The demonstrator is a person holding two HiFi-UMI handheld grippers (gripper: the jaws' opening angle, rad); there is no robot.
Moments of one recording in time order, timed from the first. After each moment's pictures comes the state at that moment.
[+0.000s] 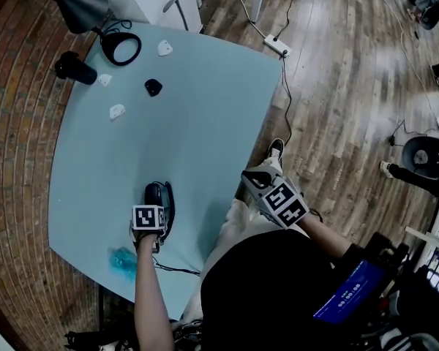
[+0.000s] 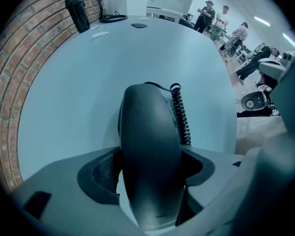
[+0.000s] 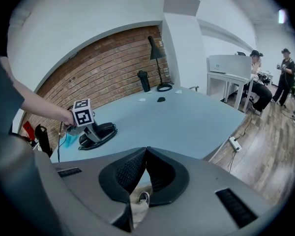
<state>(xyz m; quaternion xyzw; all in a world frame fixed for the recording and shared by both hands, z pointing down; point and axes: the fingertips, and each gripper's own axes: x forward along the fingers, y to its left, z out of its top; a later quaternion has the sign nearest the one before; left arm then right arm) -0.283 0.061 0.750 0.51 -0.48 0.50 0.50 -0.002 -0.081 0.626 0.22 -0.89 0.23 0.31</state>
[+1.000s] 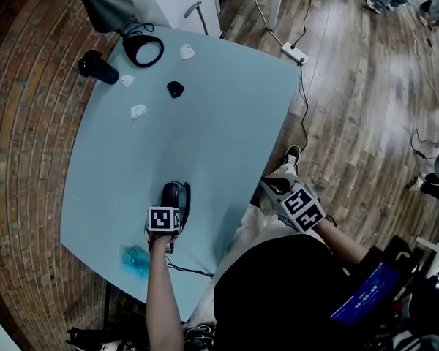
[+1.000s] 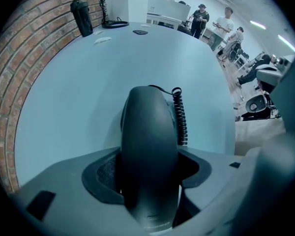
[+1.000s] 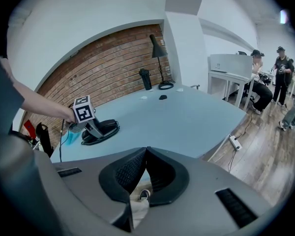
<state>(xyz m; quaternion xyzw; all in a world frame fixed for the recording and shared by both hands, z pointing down) -0.287 0.060 0.749 0.53 -0.50 0.48 0.49 0.000 -0.066 0.631 0.22 -0.89 0.23 0.32</state>
